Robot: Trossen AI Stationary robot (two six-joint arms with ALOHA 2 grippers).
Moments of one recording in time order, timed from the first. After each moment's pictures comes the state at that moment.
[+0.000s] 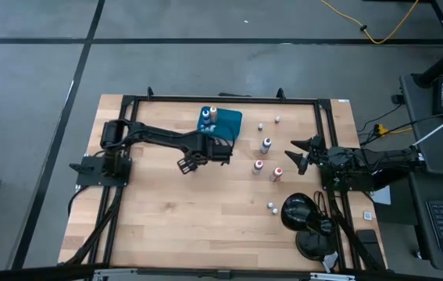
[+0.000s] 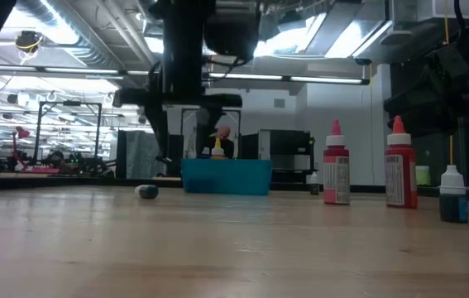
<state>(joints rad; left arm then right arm) 0.04 1.93 1.48 -1.07 -0.28 -2.13 0.11 0.10 0.10 -0.32 0.57 0.49</state>
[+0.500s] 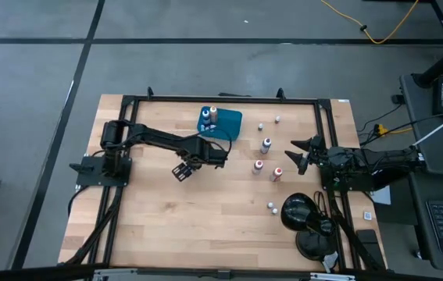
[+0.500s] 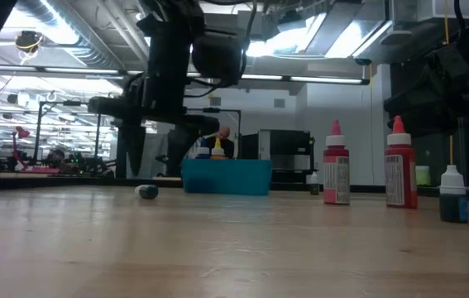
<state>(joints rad) 0.04 1.93 1.36 -1.08 -0.17 -2.34 0.11 0.10 0.10 -0.32 0.57 0.49</state>
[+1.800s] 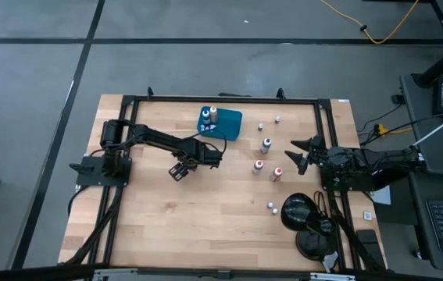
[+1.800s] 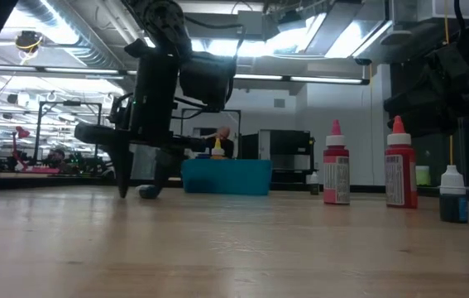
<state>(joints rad) 0.05 1.93 1.21 -0.93 -0.19 -2.35 0.11 0.10 0.10 -0.32 0.57 0.49</state>
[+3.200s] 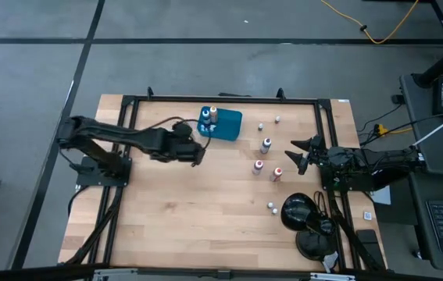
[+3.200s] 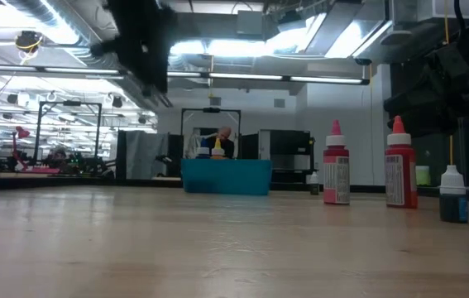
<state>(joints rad) -0.06 1.49 1.25 -1.07 -0.66 -1.13 0.11 0.10 0.10 -0.32 0.57 0.49</state>
